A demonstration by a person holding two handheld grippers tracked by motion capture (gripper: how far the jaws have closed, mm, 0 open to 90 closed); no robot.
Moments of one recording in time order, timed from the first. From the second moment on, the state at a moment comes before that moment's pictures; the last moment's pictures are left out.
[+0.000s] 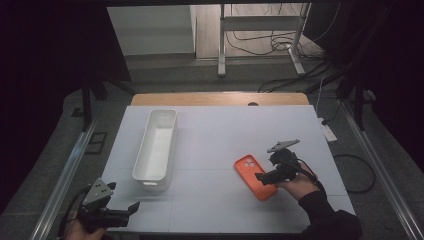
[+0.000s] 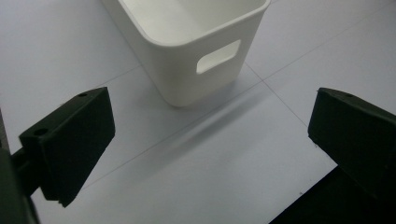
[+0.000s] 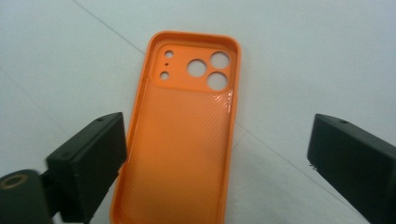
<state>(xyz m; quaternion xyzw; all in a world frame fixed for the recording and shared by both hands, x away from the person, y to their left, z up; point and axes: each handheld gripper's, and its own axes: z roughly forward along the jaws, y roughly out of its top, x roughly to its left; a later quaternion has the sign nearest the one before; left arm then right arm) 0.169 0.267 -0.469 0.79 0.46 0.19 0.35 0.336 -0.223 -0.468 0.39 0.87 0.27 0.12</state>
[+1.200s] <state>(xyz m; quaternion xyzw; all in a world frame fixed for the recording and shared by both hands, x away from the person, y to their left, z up) 0.169 0.267 -0.469 0.80 0.46 0.19 0.35 0.347 -0.234 -0.504 0.39 0.89 0.22 0.10</state>
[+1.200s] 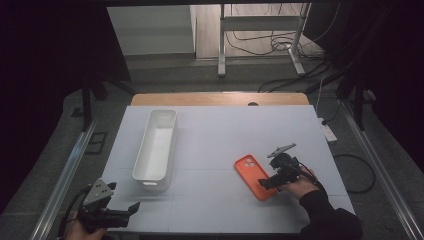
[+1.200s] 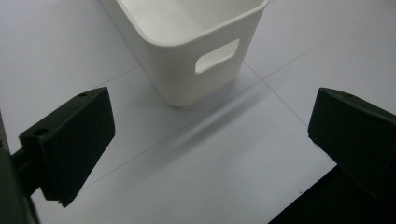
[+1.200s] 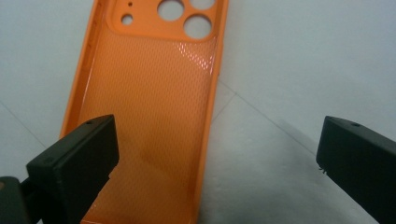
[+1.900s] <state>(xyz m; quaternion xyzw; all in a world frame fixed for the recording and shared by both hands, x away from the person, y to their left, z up) 0.169 0.266 -0.469 0.80 0.46 0.19 0.35 0.347 -0.234 -0.504 0.39 0.90 0.20 0.09</state>
